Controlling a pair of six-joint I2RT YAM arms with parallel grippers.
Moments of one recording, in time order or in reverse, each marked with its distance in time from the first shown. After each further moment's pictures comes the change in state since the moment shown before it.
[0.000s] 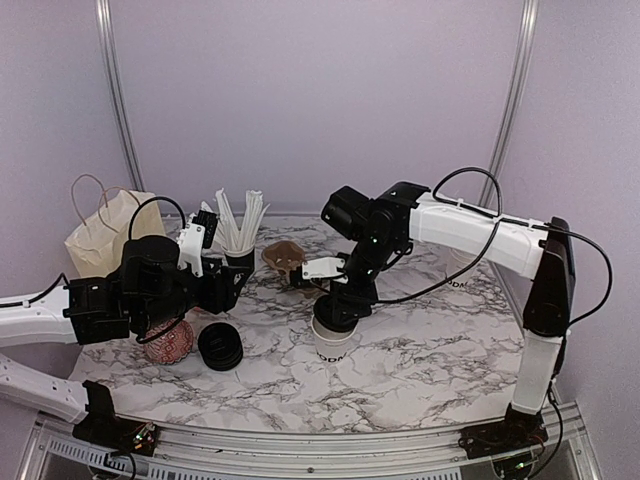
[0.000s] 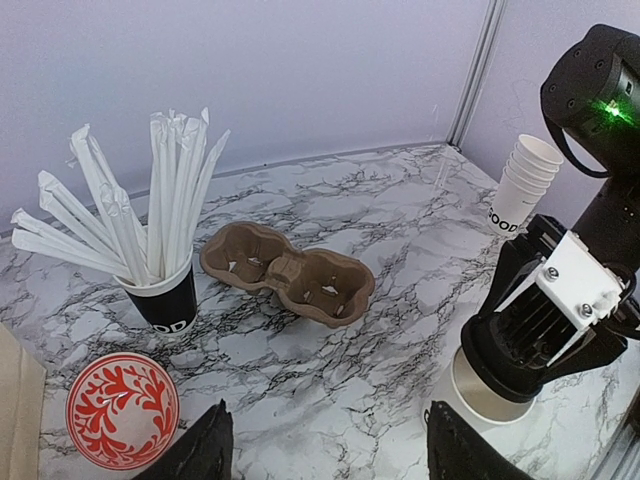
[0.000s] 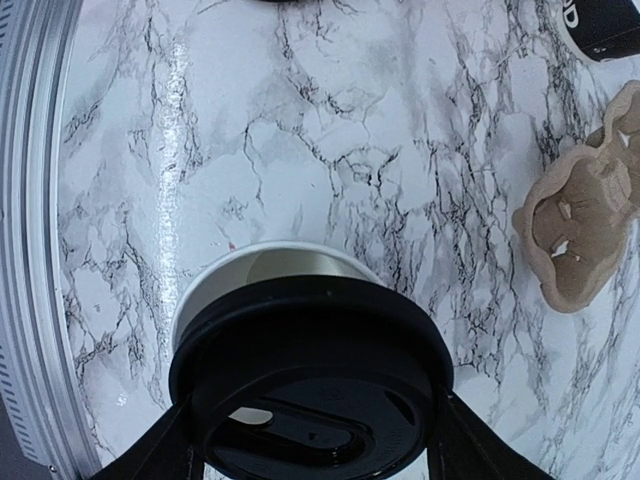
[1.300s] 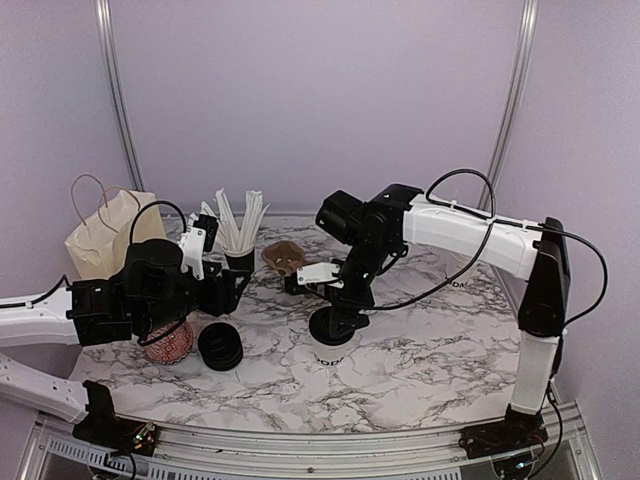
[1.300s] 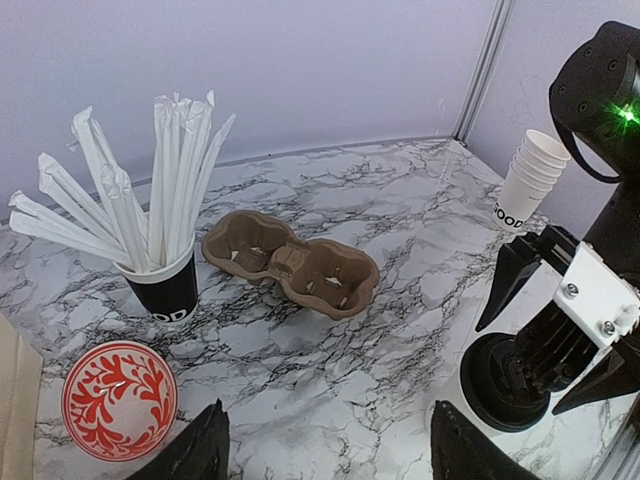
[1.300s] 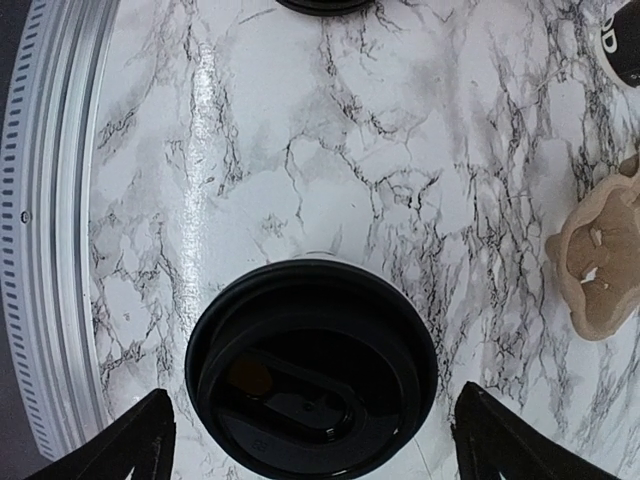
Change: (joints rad) left arm 0.000 0.006 -0.016 0.000 -0.007 -0.023; right arm 0.019 0.027 0.017 -0.034 -0.055 -0.003
